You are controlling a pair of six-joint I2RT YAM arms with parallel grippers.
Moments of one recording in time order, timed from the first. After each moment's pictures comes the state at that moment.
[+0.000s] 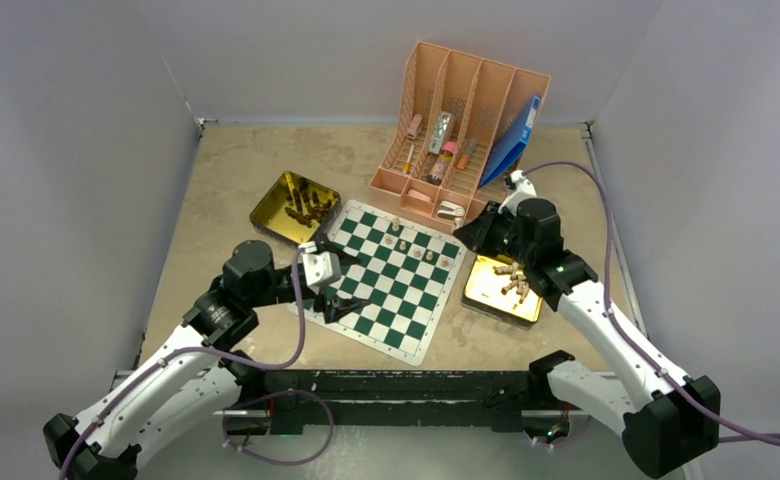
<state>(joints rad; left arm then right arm) -0.66 0.65 0.61 -0.14 0.64 0.20 0.39 0.96 0.75 -0.25 -0.14 0.61</state>
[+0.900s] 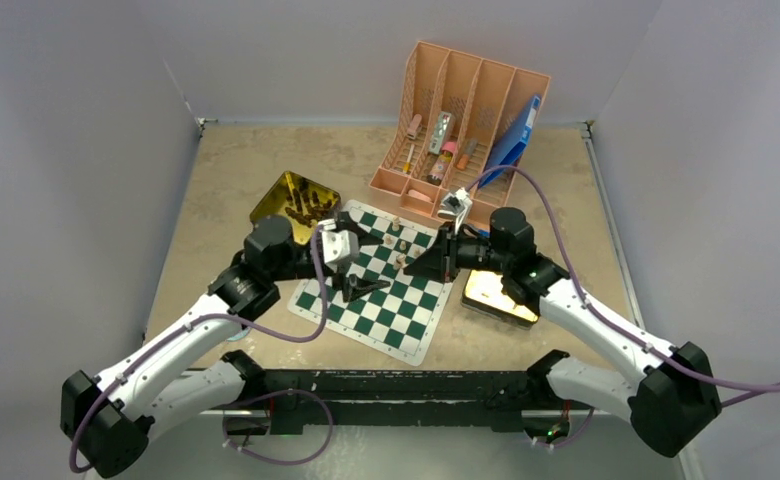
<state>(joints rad) -0.66 0.93 0.77 -0.01 0.74 0.30 0.58 1.07 0.68 0.07 -0.73 0.57</state>
